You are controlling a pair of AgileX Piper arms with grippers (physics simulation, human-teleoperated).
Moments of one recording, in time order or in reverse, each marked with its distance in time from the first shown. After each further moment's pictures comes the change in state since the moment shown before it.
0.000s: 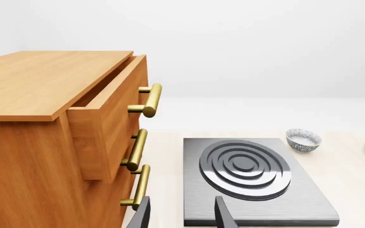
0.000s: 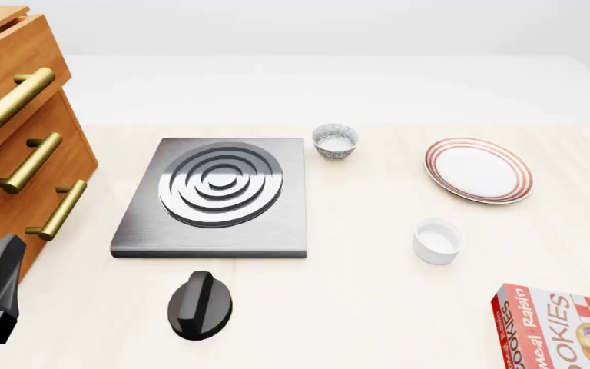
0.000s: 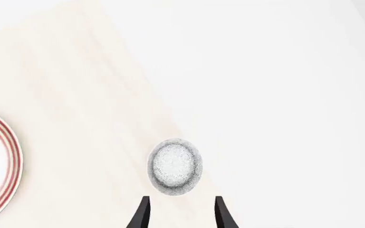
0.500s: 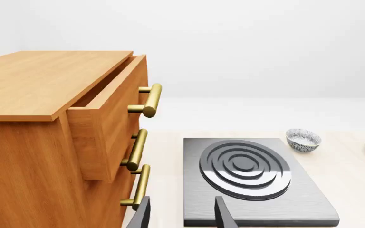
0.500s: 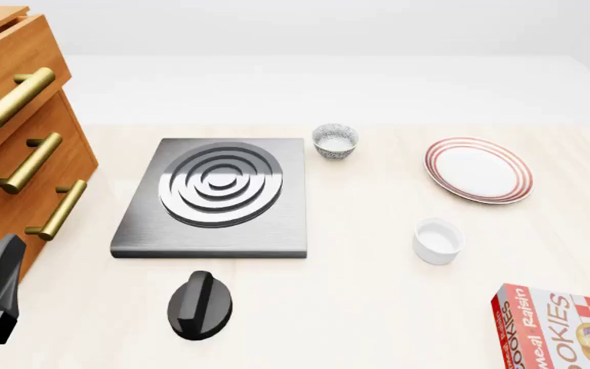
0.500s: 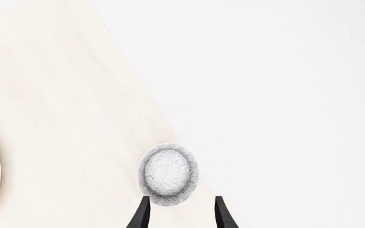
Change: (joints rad) left arm 0.000 0.000 0.000 0.000 0.000; right arm -0.022 0.095 -0.043 -0.016 -0.016
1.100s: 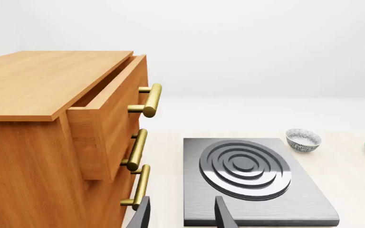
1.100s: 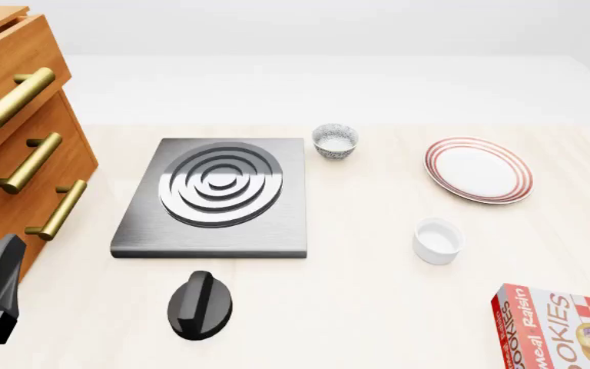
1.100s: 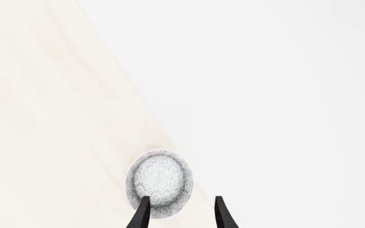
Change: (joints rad) left arm 0.000 0.000 0.000 0.000 0.000; right arm -0.026 0.096 -0.047 -0.011 -0.014
